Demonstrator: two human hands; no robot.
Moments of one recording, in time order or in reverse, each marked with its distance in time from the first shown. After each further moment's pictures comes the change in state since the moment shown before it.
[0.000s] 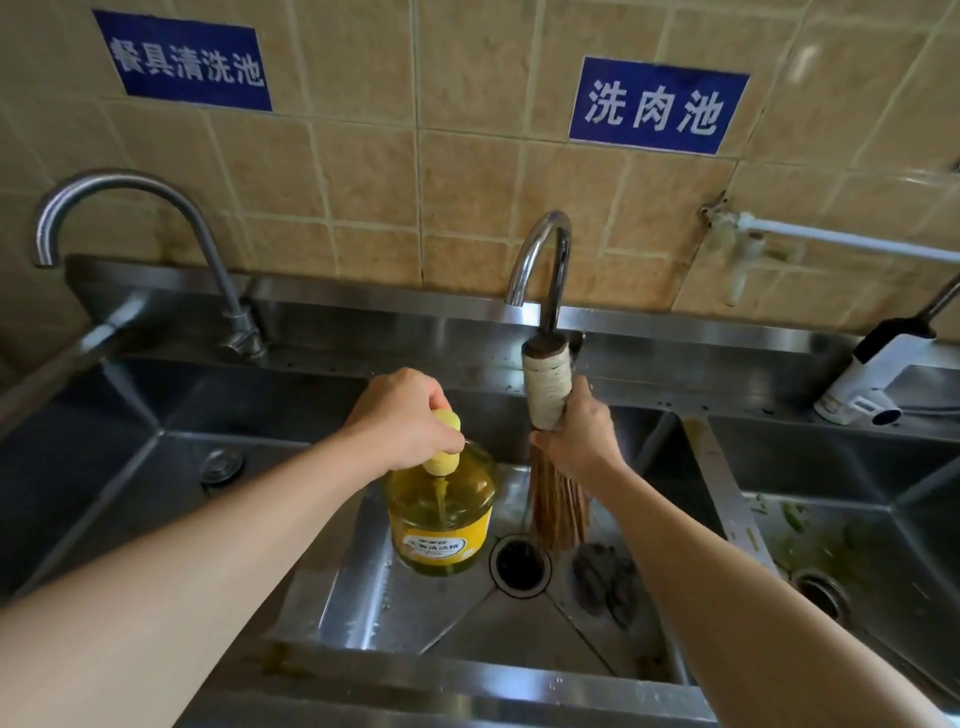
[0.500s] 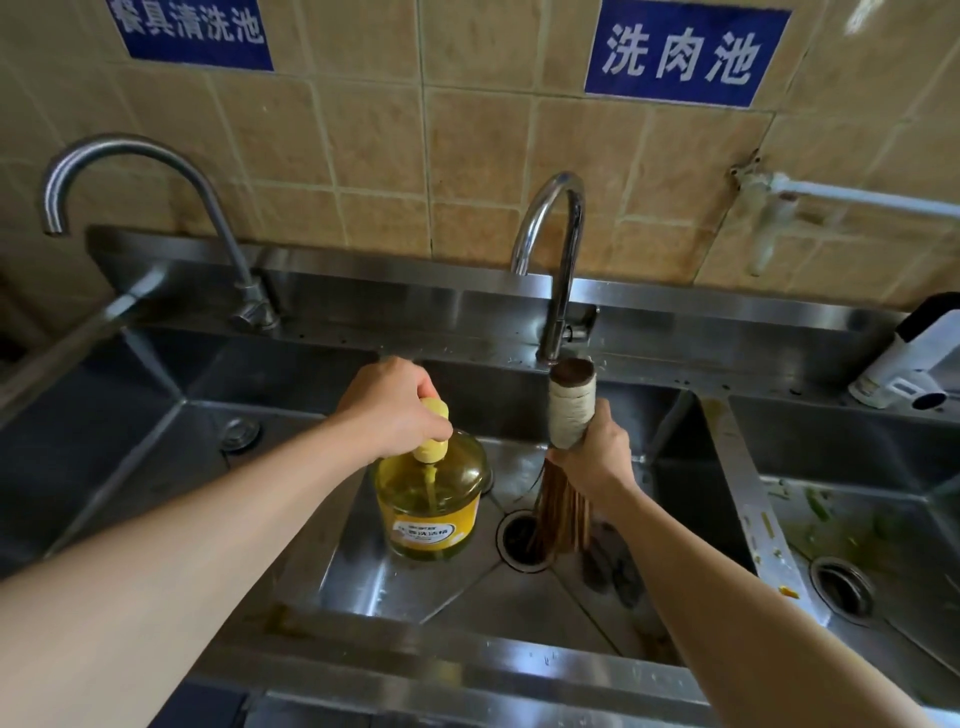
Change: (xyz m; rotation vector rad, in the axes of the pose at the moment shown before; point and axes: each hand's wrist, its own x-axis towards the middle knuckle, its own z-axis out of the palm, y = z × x) left_hand -0.004 0.000 0.017 0.027 0.002 -0.105; right_hand -0.010 0.053 0.023 0.043 -0.037 0.178
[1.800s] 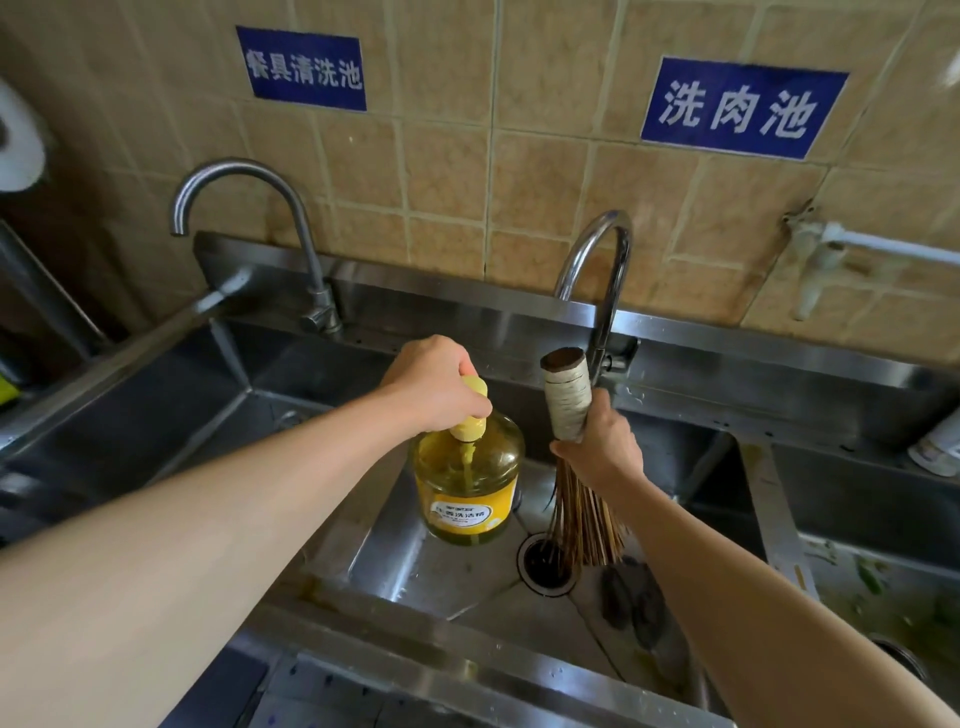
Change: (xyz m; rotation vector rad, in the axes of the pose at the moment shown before) left_hand -0.022 0.021 -0.021 -0.034 0.136 -0.010; right_hand -0.001 -0.037 -0.008 -0.209 -0.077 -0.201
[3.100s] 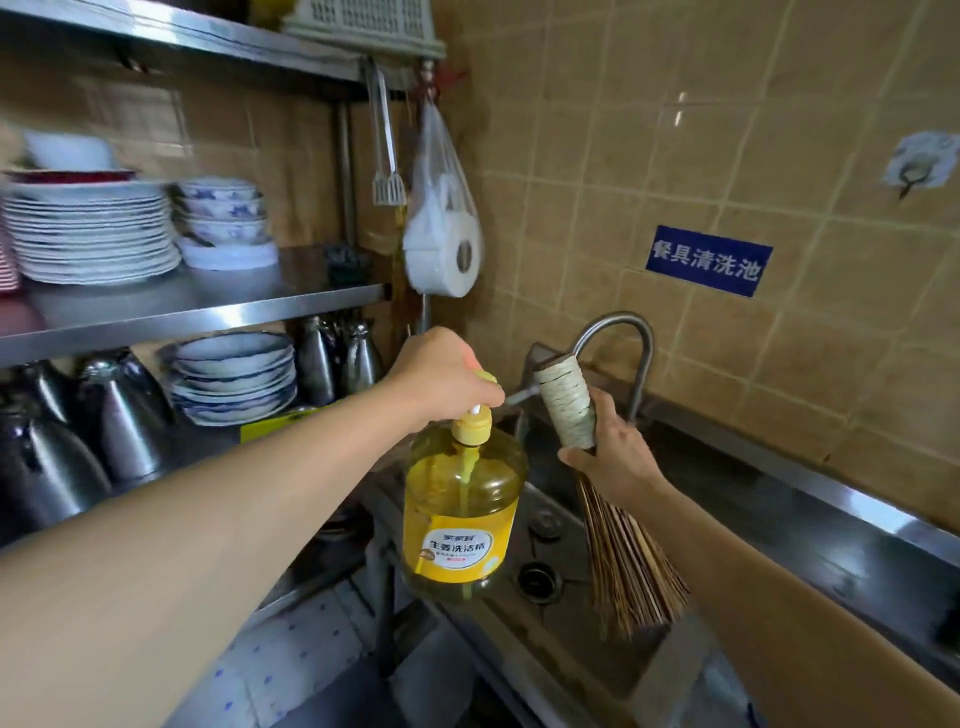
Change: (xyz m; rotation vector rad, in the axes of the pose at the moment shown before) left_hand -0.135 -0.244 -0.276 -0.148 0.532 -0.306; right_hand -0.091 -0.374 0.099 0.066 -0.253 -0.753
